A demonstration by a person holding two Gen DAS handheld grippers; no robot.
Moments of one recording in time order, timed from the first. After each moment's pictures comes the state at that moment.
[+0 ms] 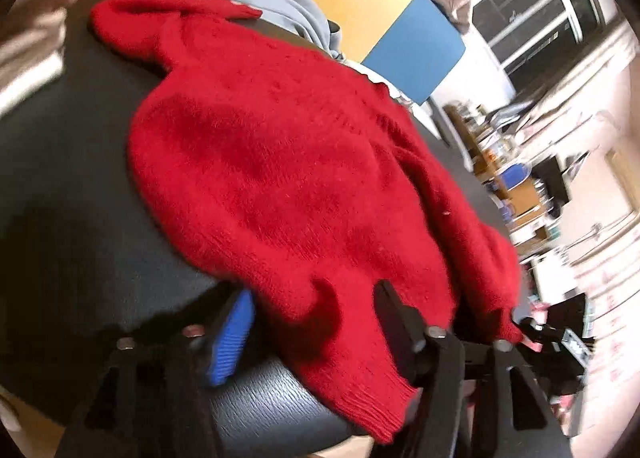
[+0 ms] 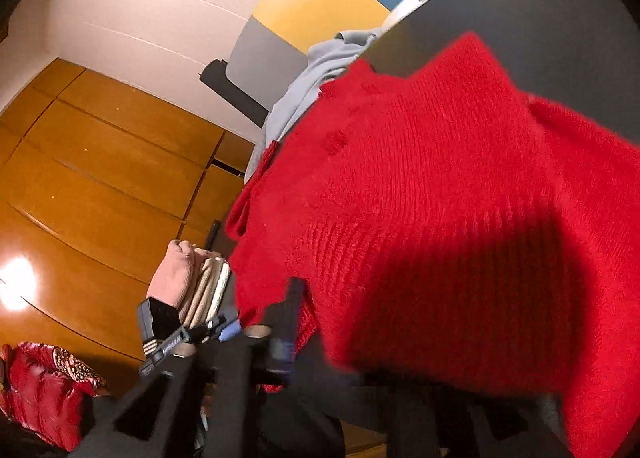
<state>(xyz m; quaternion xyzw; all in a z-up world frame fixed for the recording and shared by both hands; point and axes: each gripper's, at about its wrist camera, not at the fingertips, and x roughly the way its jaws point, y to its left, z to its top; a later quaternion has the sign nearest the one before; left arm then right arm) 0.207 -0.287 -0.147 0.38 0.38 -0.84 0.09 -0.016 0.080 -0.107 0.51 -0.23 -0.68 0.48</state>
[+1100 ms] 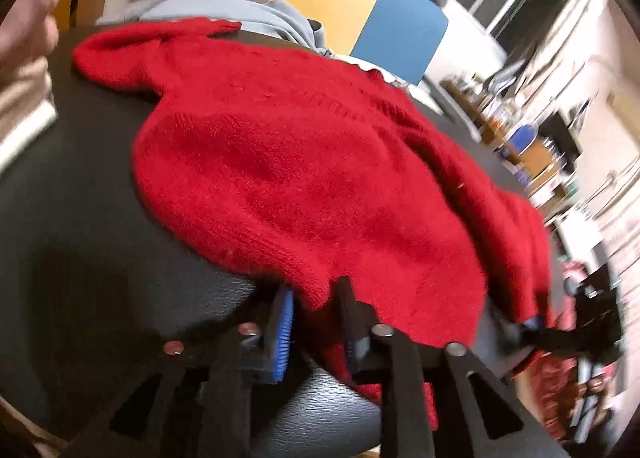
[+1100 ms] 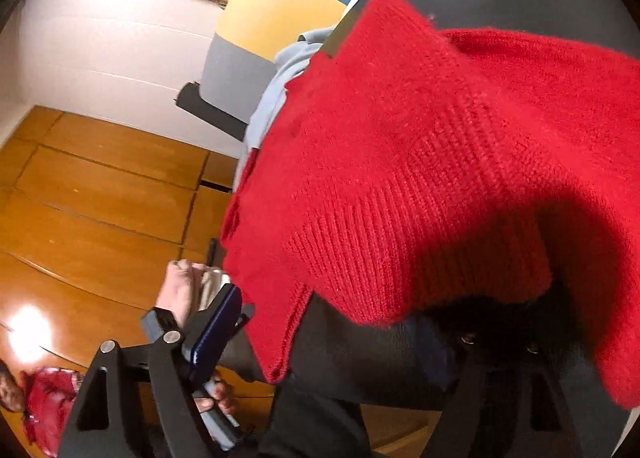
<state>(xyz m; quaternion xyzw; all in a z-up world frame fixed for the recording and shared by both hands) 0.240 -0.287 -0.150 0.40 0.30 -0.86 0.08 -0.004 0.107 -0.132 0.53 -0.30 -0.66 0.44</state>
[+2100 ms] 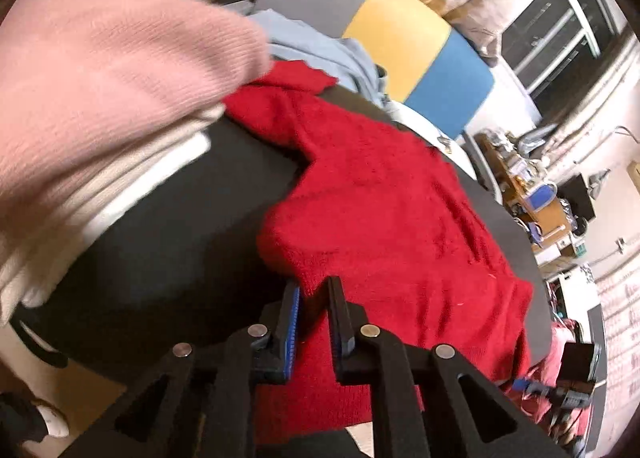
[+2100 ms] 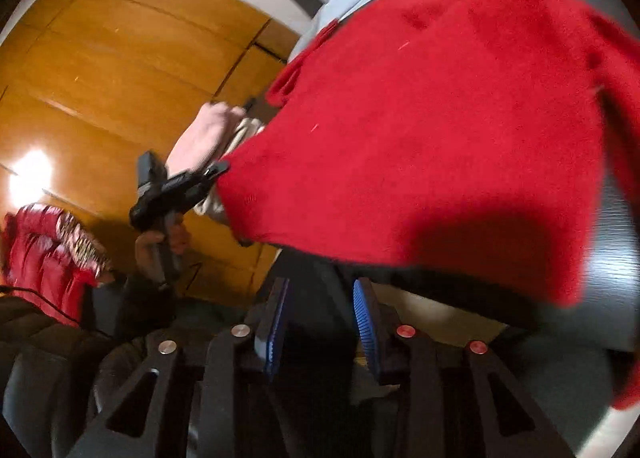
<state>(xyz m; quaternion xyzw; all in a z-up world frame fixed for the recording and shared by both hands) 0.282 -0.366 -0.085 0.36 0.34 -0.85 0.16 0.063 0.077 -0.109 0.55 -0.08 -0.60 0.58</state>
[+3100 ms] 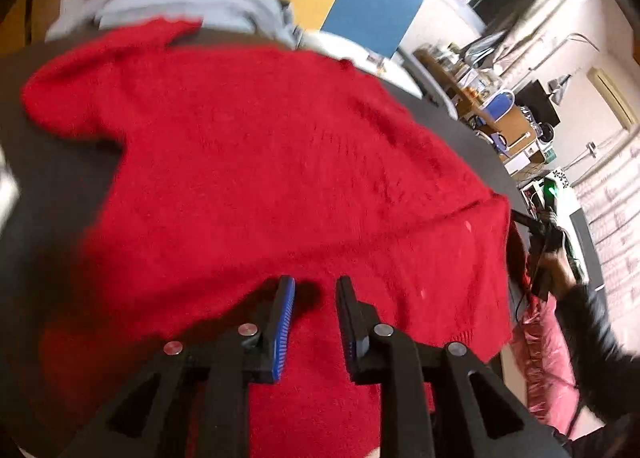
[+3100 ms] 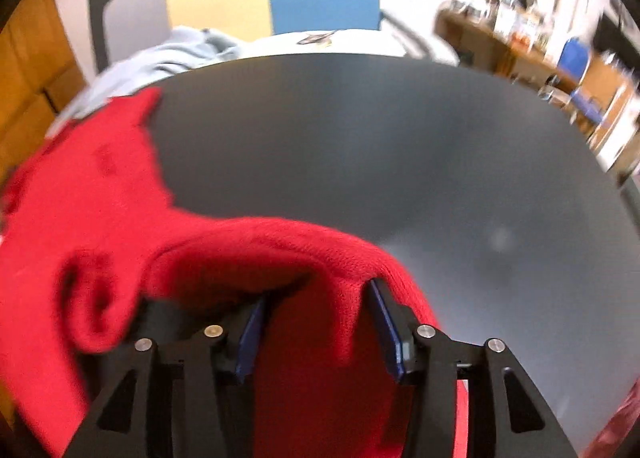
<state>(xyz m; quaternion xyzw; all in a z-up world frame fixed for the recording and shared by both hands) 0.163 -0.315 -0.098 0.44 0.27 -0.86 0.02 -0.184 0.080 -0.117 0.46 0.12 -0.84 0.25</state>
